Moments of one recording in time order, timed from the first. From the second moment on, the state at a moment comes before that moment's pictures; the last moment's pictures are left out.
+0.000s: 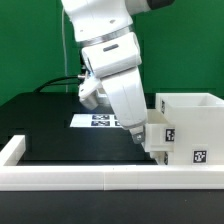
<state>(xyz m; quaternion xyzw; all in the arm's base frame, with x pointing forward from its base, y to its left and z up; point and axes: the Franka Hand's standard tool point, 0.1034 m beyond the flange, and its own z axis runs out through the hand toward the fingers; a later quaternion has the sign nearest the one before) 0.599 0.000 0.065 -0.70 -0.70 -0.09 0.13</state>
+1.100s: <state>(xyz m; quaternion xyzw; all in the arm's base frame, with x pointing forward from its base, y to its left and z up) 0.597 -0.022 0.083 -0.73 -0.67 -0.08 0.11</state>
